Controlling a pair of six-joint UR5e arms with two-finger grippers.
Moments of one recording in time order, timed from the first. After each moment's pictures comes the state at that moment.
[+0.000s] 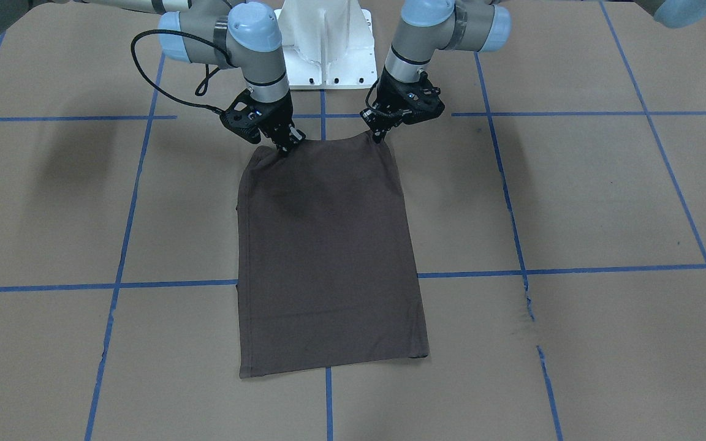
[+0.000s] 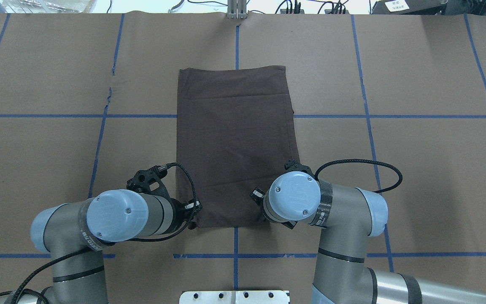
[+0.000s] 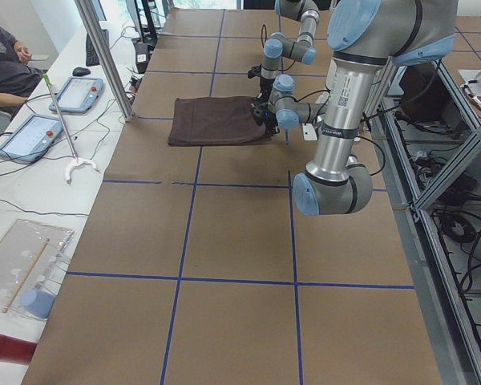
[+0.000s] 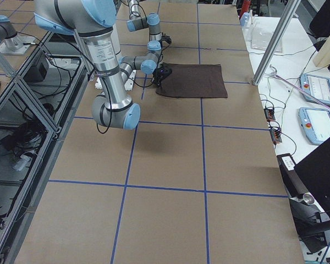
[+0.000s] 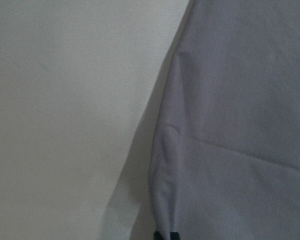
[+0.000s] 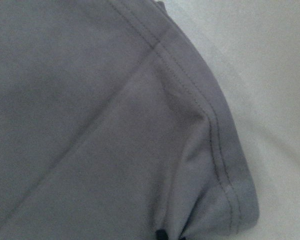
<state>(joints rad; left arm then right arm) -0.29 -1.96 -1.89 -1.87 -1.65 -1.86 0.30 -1.05 1.78 -1.49 1.70 2.05</state>
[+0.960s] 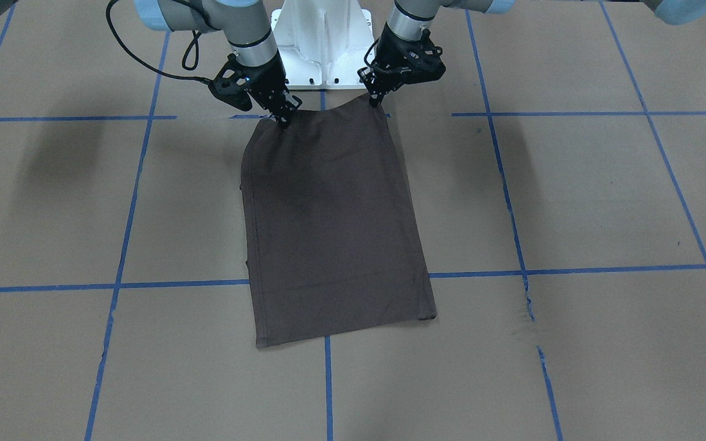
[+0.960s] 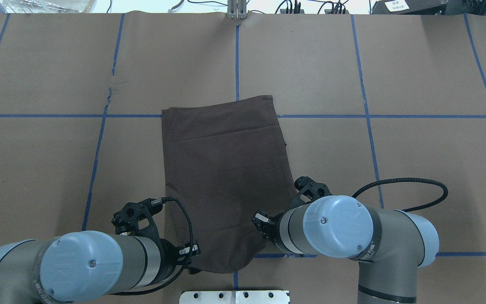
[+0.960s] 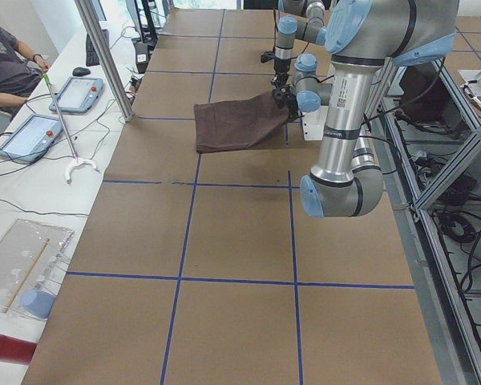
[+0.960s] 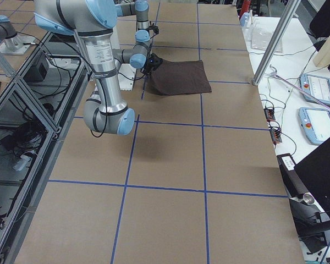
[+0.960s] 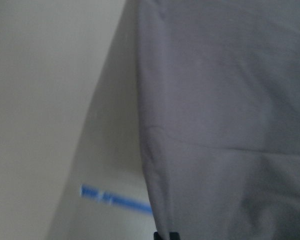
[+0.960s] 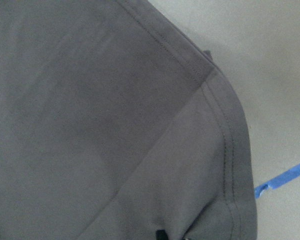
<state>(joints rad) -0.15 -1.92 -2.19 -1.64 -1.65 -1.85 0.23 -1.16 2.06 -1.49 1.71 2.05</state>
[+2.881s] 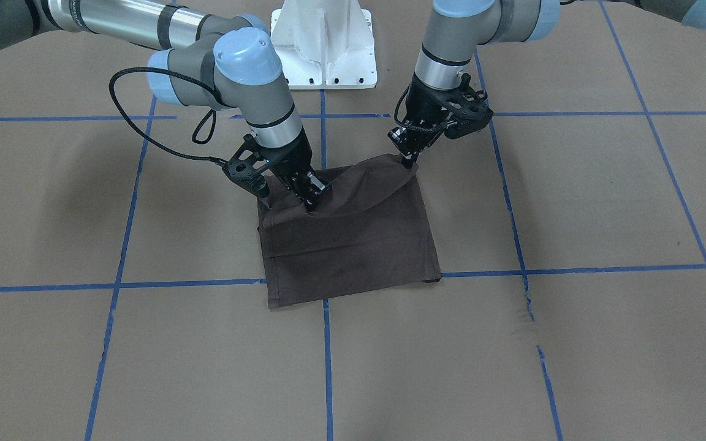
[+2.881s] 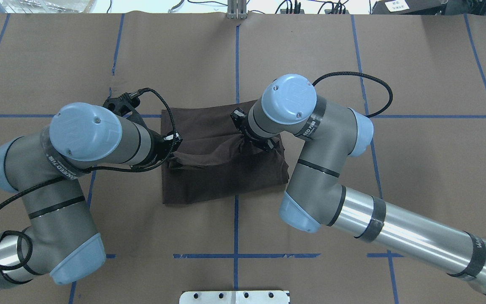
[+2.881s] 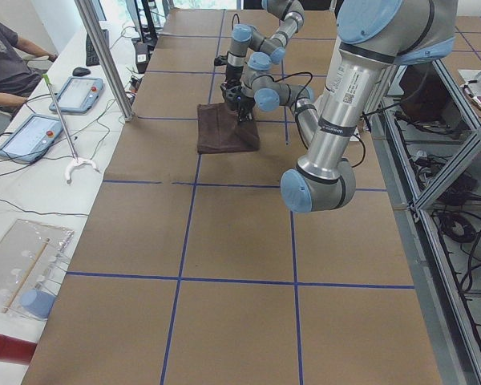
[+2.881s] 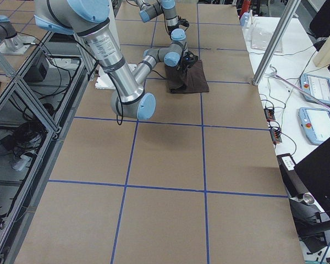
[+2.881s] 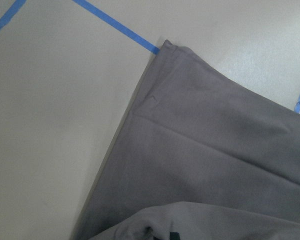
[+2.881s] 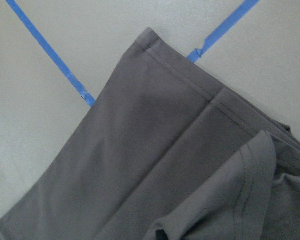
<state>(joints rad) -0.54 -2.04 -1.94 -1.67 -1.73 -1.79 0.55 -0.83 1.55 -1.32 1.81 1.98</state>
